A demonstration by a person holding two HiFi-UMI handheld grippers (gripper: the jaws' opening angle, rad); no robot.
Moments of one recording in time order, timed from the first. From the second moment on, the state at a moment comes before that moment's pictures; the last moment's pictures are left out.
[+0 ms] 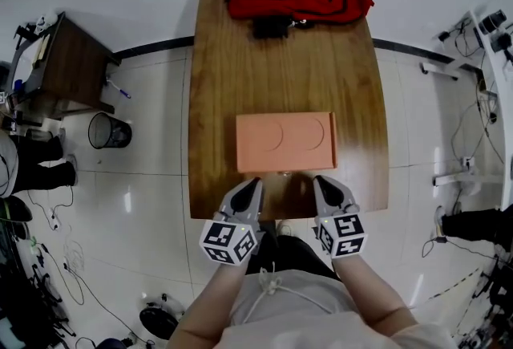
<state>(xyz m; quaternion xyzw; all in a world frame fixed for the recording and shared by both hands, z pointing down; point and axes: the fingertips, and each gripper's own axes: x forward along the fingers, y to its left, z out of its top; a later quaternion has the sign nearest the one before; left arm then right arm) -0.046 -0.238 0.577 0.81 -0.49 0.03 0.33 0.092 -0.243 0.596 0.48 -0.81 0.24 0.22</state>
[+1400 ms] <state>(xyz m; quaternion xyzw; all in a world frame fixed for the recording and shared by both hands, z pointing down) -0.060 -0.004 0.367 0.87 -0.49 -0.05 0.09 0.061 -0.026 0.392 0.48 -0.87 0.06 0.08</state>
